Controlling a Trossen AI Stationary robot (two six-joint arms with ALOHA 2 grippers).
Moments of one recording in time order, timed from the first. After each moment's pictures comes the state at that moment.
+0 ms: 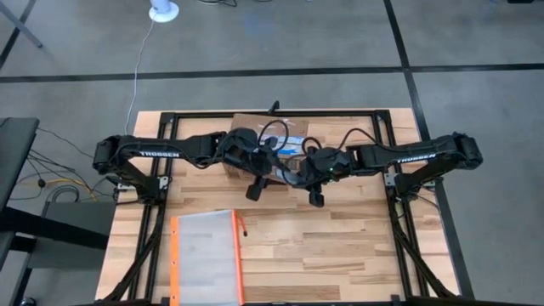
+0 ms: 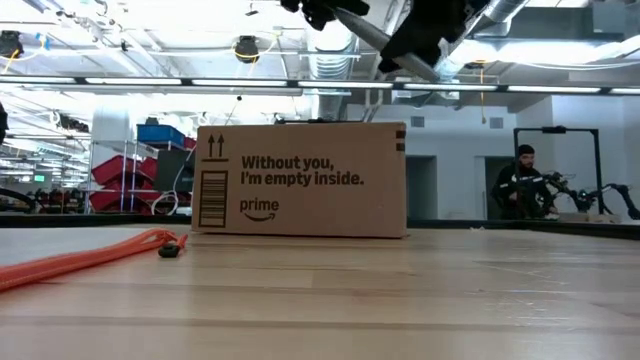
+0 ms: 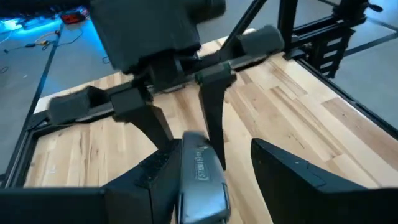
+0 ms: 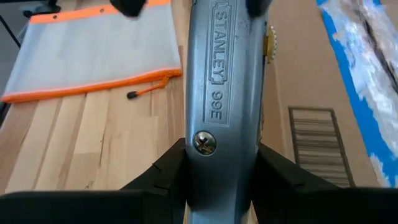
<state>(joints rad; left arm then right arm) 0.05 1.54 1.33 -0.24 0.24 0.35 0.05 1.35 1.10 -0.41 0.05 0.06</state>
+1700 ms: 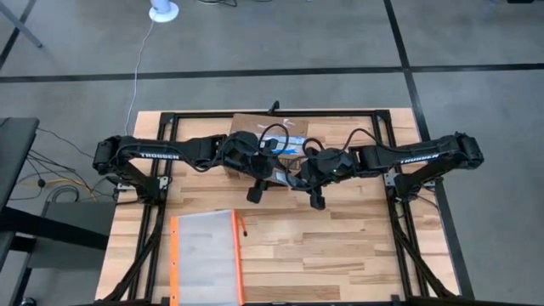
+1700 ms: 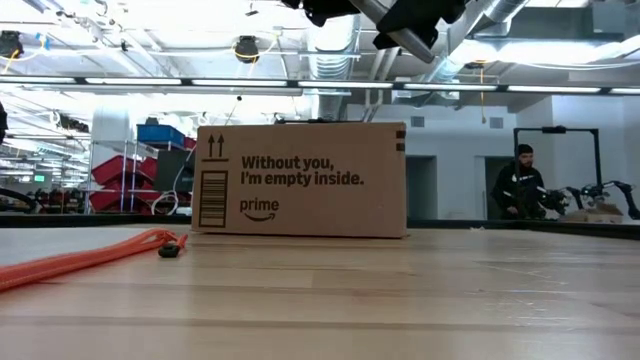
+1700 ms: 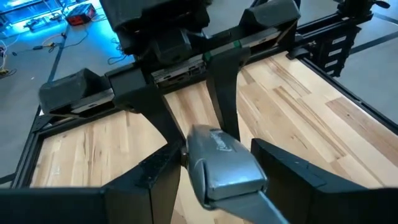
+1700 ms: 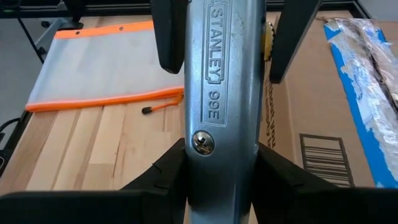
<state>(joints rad) 0.03 1.54 1.33 -0.22 0.21 0.34 0.07 1.35 1.11 -0.39 0.05 0.05</state>
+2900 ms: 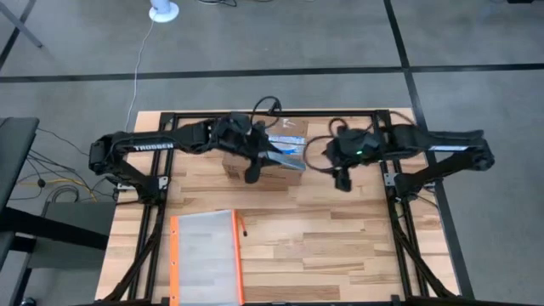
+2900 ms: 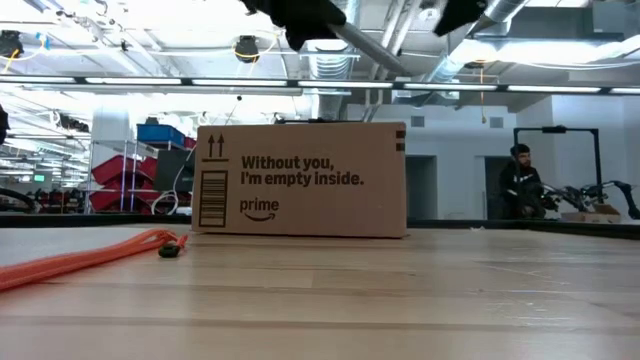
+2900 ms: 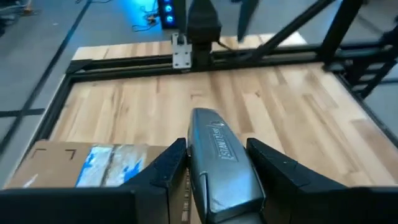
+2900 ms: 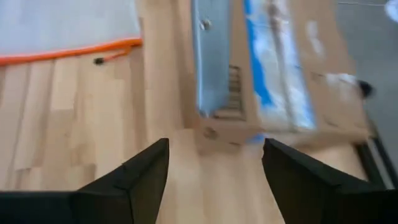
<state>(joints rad) 0.21 1.49 1.33 -0.29 0.28 0.13 0.02 1.17 1.33 -0.99 0.19 0.03</state>
